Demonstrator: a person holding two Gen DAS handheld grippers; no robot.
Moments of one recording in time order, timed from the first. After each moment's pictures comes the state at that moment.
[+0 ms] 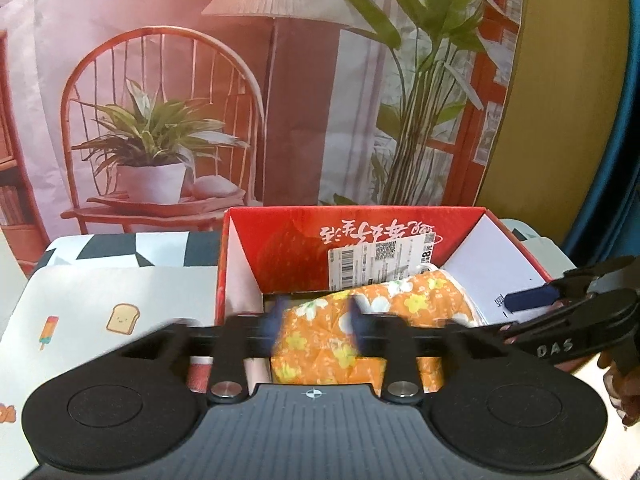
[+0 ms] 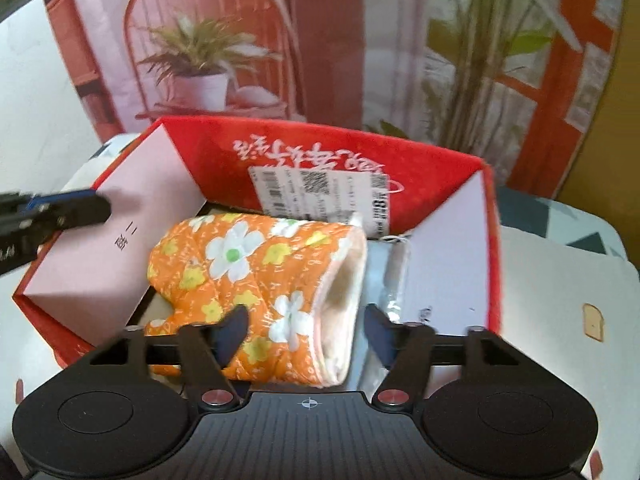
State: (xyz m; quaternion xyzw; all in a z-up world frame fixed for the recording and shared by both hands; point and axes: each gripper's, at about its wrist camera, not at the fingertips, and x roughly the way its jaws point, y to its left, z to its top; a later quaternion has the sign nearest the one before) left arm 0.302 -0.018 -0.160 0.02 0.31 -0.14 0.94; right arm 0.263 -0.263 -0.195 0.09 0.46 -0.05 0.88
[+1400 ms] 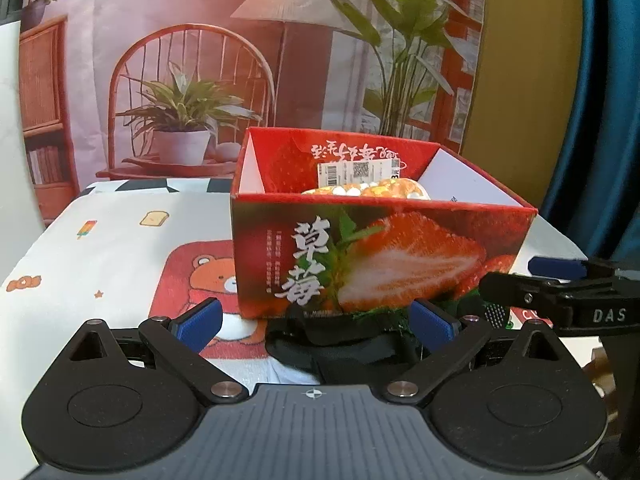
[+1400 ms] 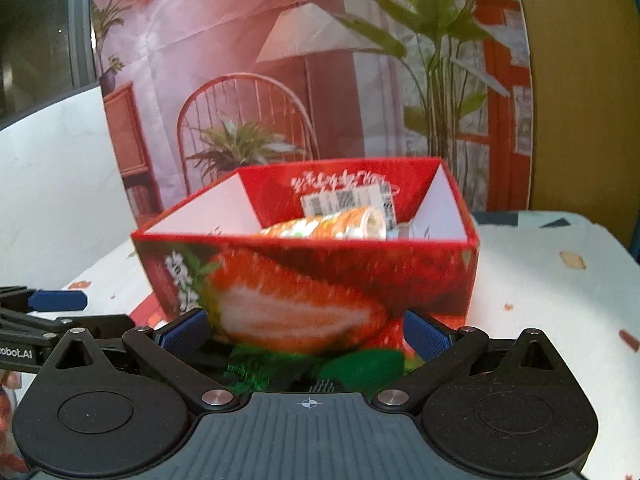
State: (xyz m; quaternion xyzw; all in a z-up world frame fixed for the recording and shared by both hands) left arm 0.140 0.007 -0.211 0.01 0.28 -0.13 0.95; right arm 0.071 -0.190 -0.227 0.12 0.26 -0.05 0.96
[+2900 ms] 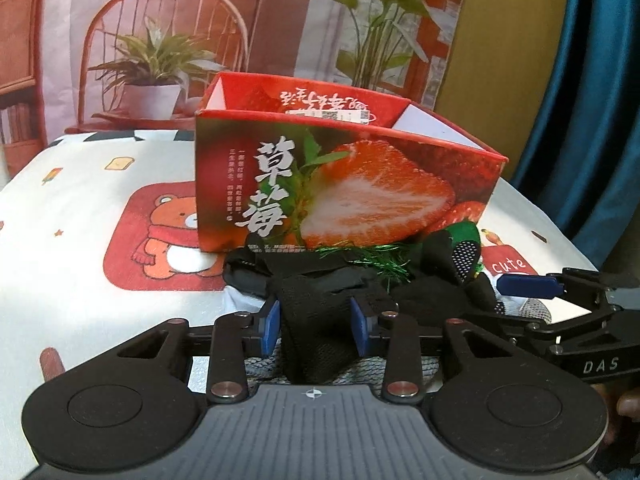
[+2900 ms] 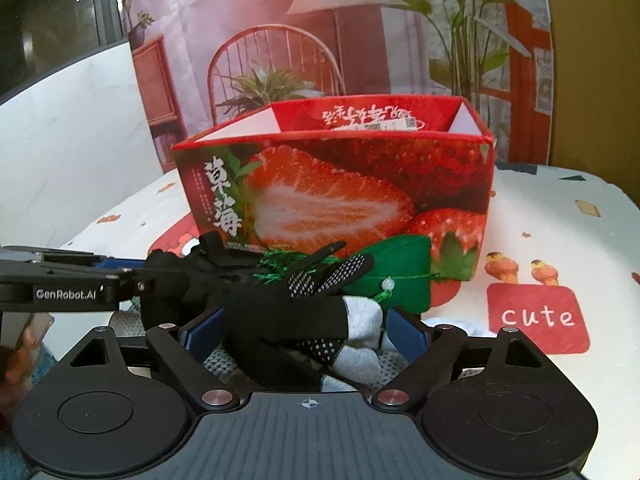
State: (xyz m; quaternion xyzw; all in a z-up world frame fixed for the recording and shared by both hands) left arm 0.126 0.010 -0.246 -0.02 0.32 -0.18 0.93; right arm 0.031 -0.165 -0.255 0.10 0.31 -0.01 0.94
